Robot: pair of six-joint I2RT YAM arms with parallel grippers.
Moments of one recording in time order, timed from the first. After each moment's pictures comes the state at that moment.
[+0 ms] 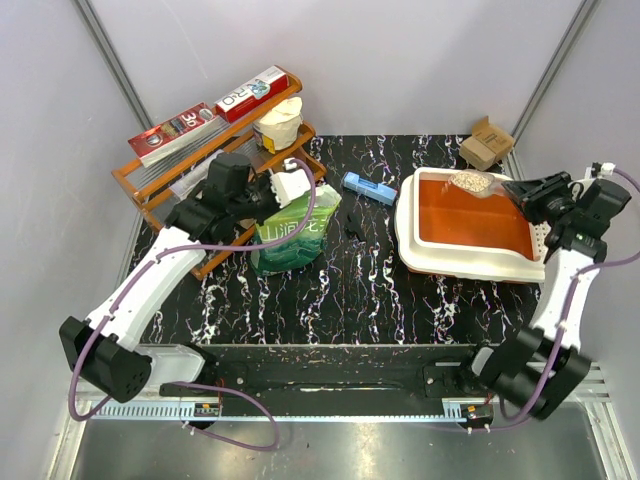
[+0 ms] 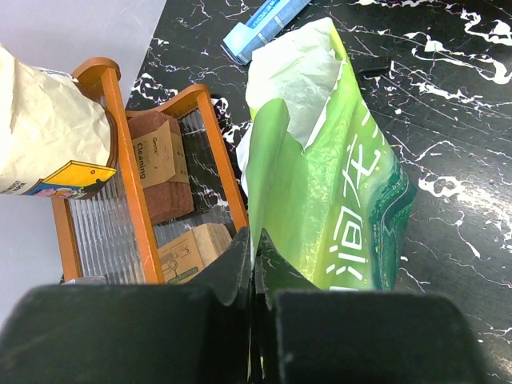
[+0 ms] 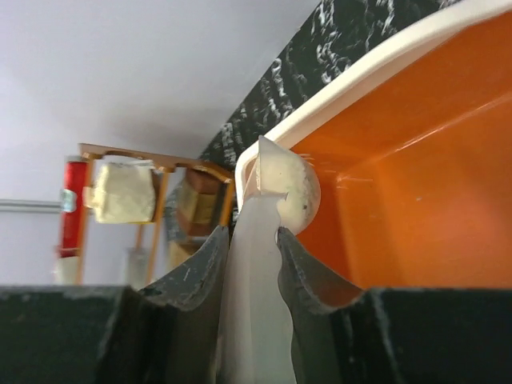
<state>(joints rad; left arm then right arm) -0.49 1.27 1.29 -0.57 0.27 0.70 -0.60 1.23 1.02 -0.20 -0.78 0.83</state>
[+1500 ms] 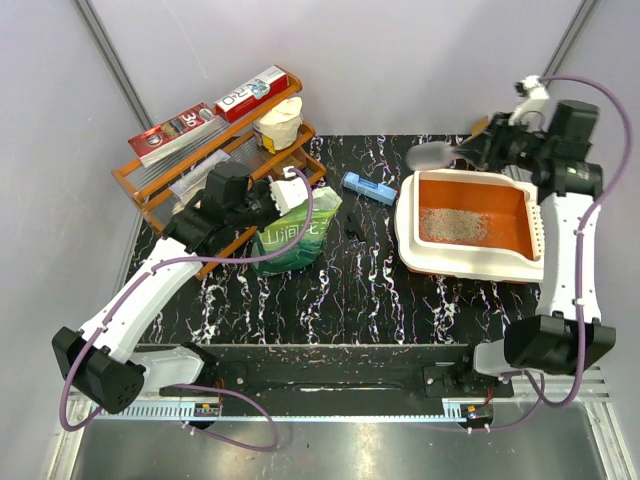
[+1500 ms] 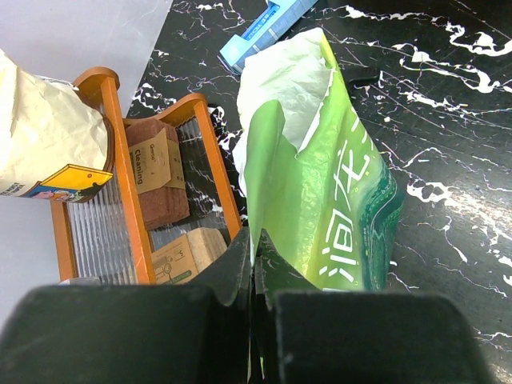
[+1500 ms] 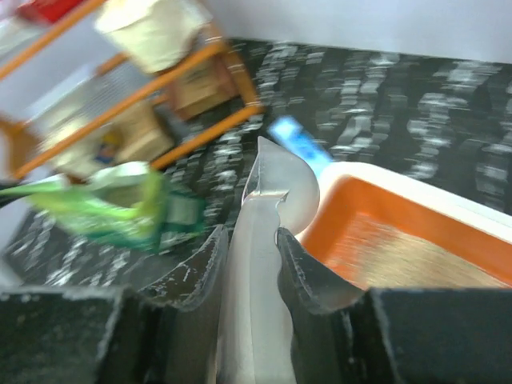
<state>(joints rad) -0.52 1.20 1.22 -0.52 0.26 0.68 -0.25 1.38 1.64 -0.68 -0.74 0.06</state>
